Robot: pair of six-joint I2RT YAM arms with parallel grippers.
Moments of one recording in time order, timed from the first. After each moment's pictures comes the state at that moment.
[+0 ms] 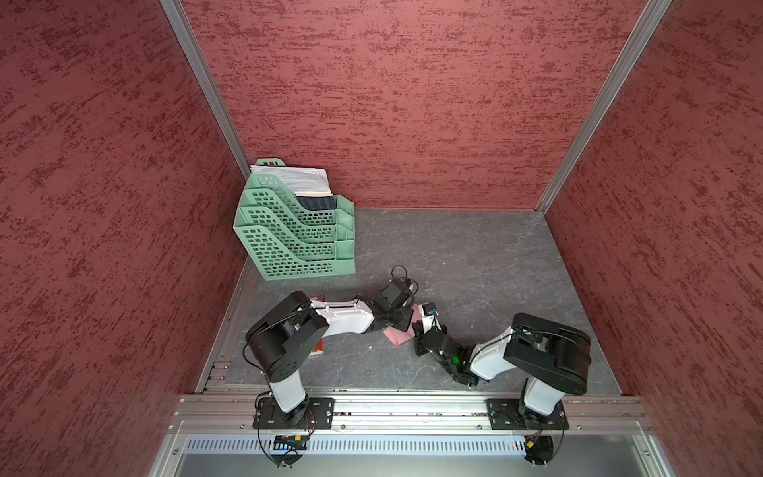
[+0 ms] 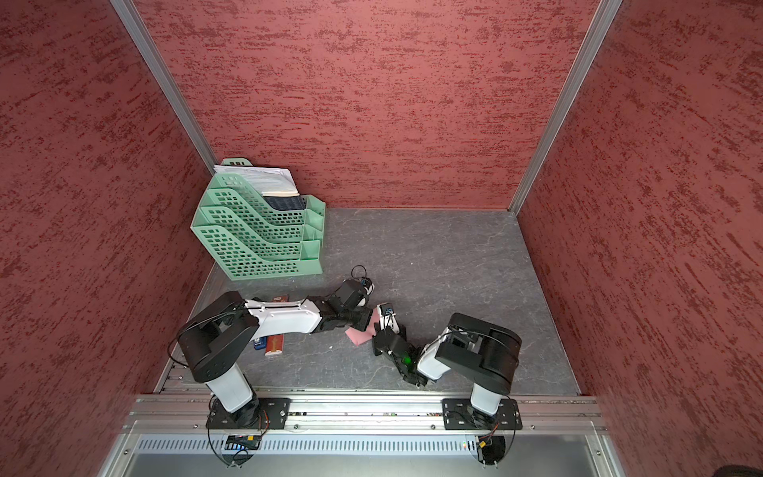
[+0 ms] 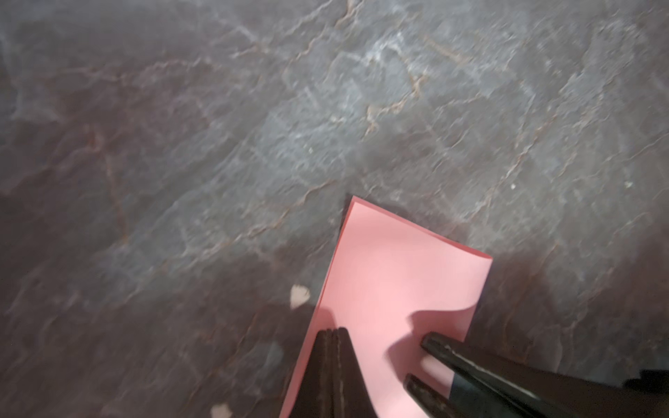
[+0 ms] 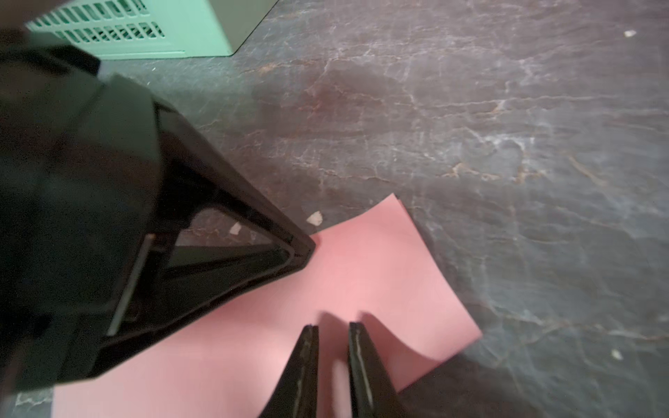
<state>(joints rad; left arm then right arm) -0.83 1.75 0.85 -0.07 0.02 -0.41 1.05 1.74 0.36 0.76 0.47 0.57</state>
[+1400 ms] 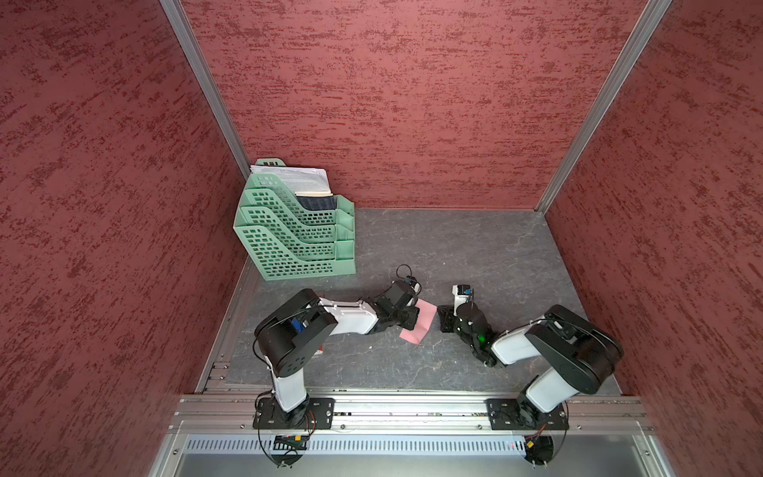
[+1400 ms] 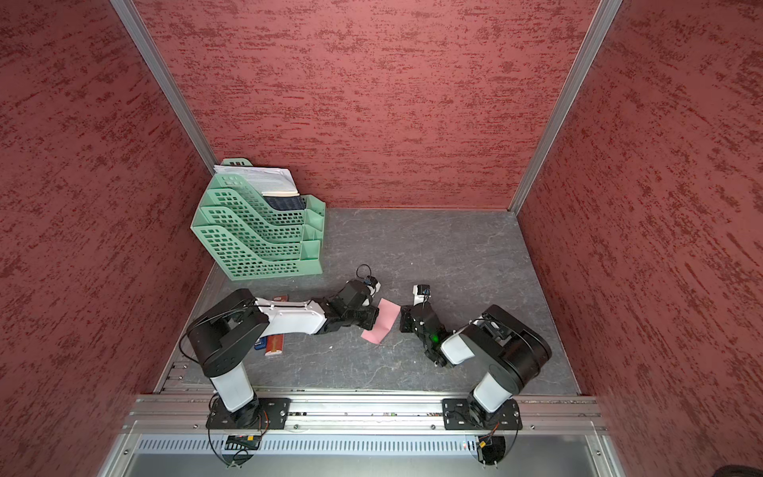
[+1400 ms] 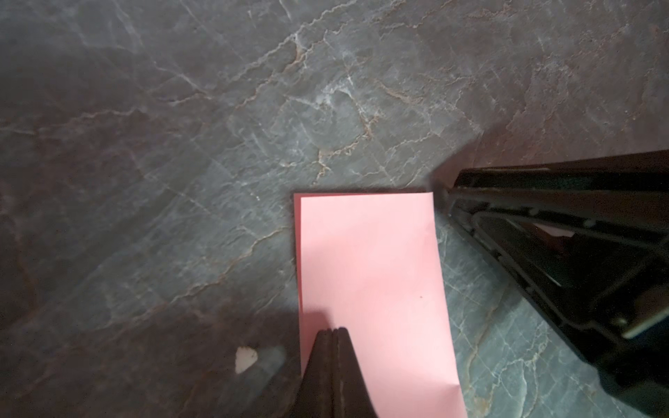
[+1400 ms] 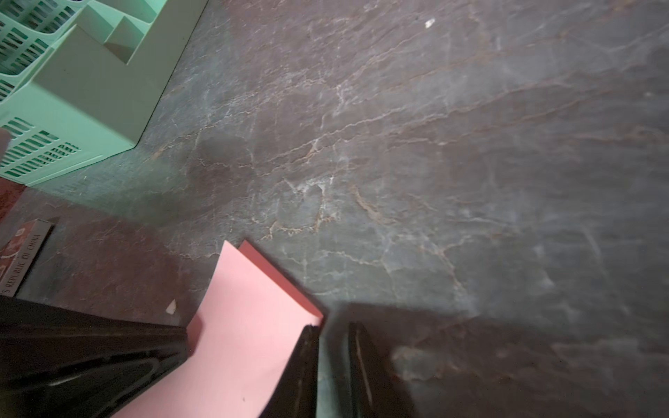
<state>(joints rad) -0.85 1.80 0.85 0.05 0.05 -0.43 0.63 1.61 0.28 0.75 0.15 0.63</state>
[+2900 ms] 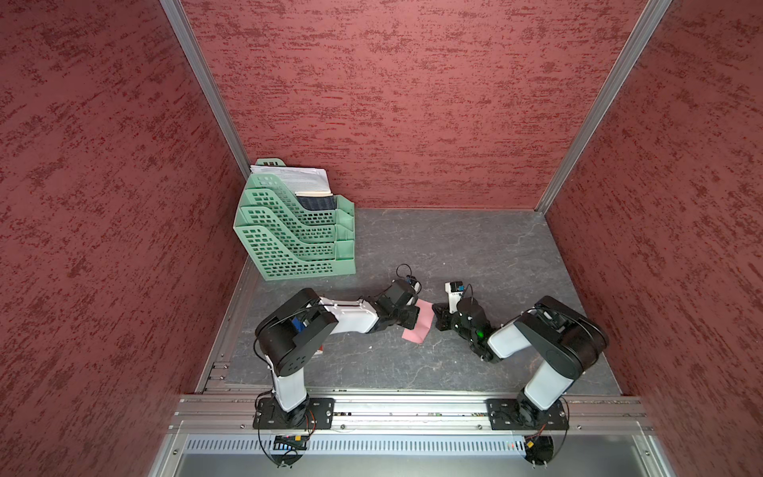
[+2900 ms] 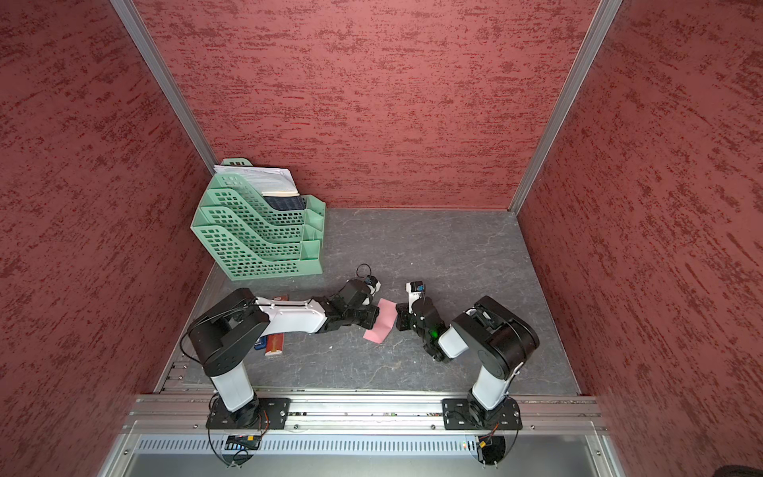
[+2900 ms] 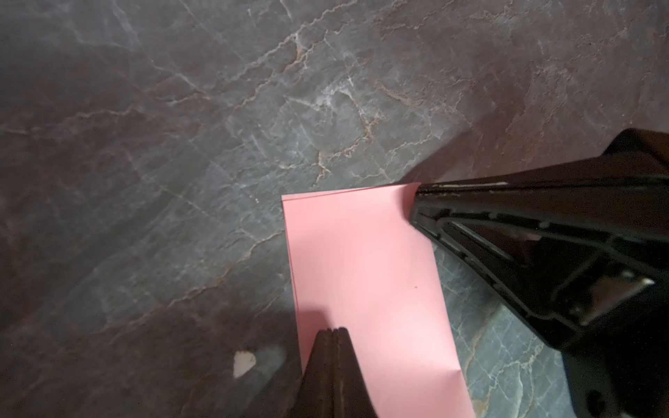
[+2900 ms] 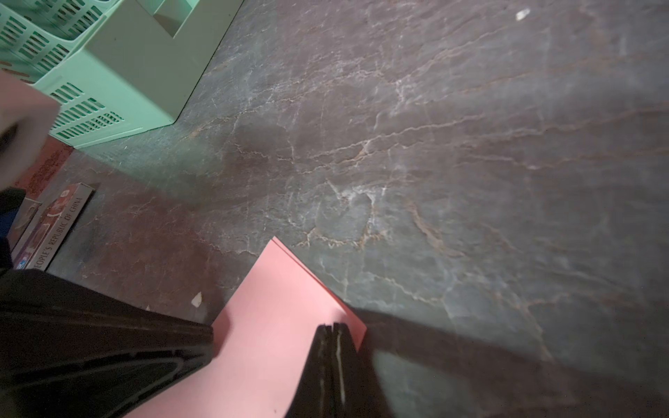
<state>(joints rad) -0.84 1.81 0.86 0.04 0.06 -0.44 0.59 1.71 0.32 0.87 -0.02 0.53</state>
